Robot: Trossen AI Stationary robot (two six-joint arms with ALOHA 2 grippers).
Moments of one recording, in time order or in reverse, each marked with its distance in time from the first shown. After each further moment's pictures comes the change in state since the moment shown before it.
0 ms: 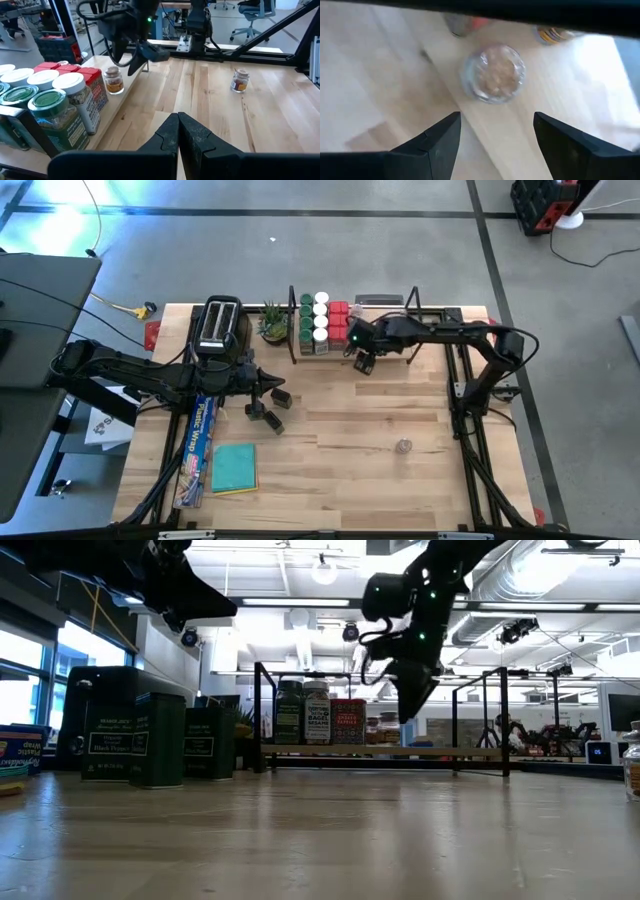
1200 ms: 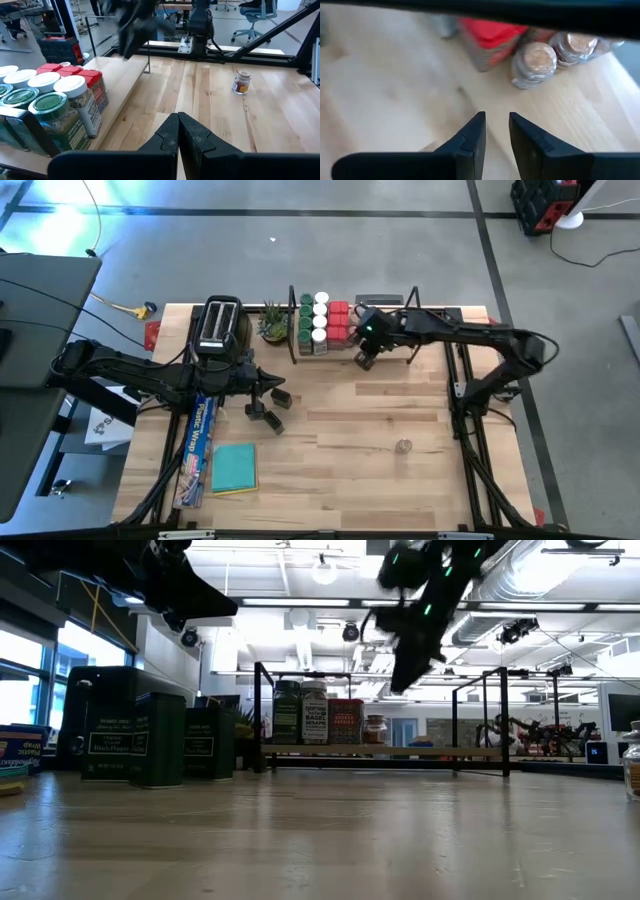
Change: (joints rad) left arm 0.000 0.000 0.000 0.006 -0.005 0.002; right arm -0.013 -0.150 -0.047 0.115 -0.155 0.071
